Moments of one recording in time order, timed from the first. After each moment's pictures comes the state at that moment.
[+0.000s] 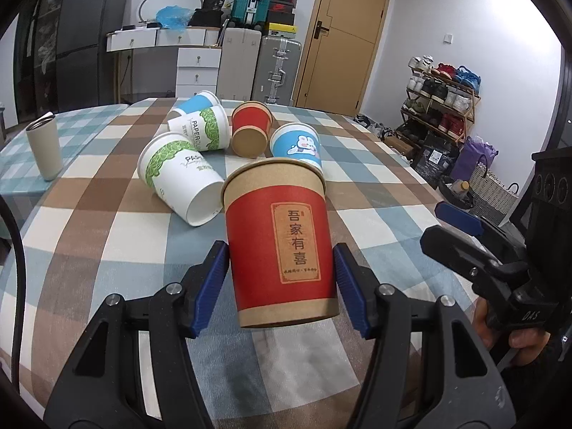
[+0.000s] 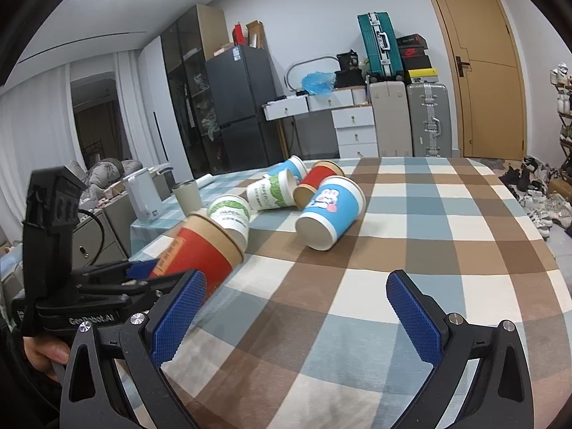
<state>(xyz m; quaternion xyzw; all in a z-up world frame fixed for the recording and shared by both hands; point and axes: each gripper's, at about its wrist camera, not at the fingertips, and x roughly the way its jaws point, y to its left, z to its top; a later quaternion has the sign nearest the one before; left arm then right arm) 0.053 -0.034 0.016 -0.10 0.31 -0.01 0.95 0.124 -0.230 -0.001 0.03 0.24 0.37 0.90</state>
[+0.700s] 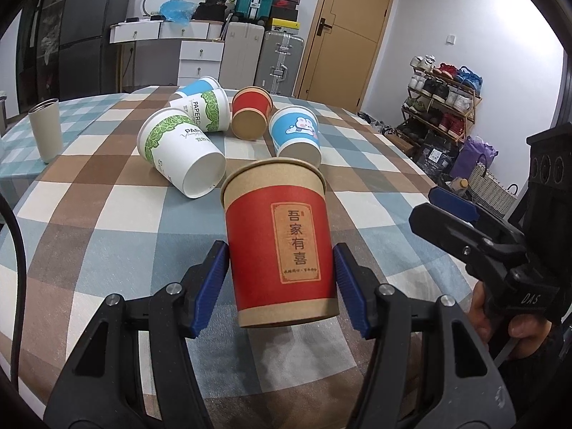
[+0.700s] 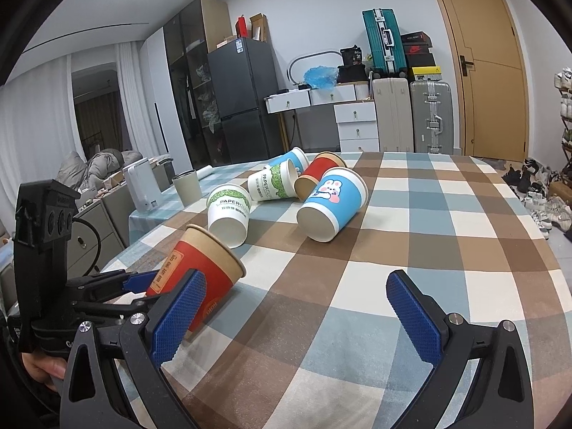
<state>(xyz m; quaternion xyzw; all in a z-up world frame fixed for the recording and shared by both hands) 0.045 -0.043 0.000 -0.11 0.31 -0.01 0.94 0.127 -0.224 -0.008 0.01 0.26 0.36 0.90</state>
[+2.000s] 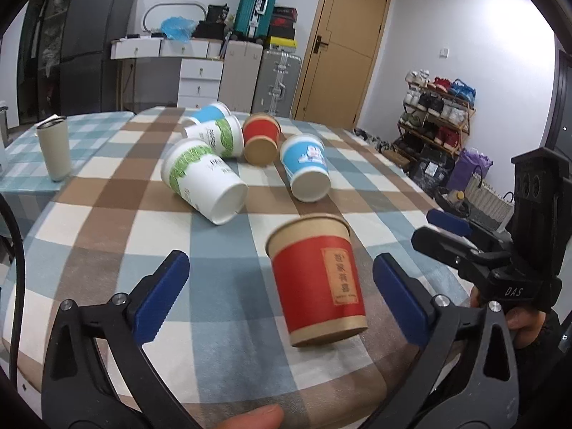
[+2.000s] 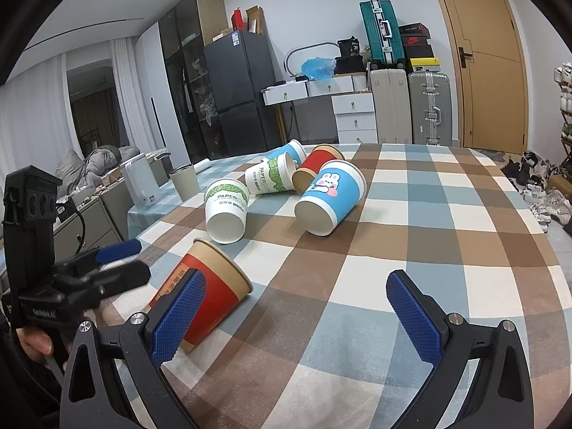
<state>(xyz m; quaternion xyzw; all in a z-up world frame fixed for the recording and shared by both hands) 0.024 -0.009 0.016 -0.11 0.27 -0.02 0.96 0.127 -0.222 -0.004 0.00 0.28 0.36 0.89</state>
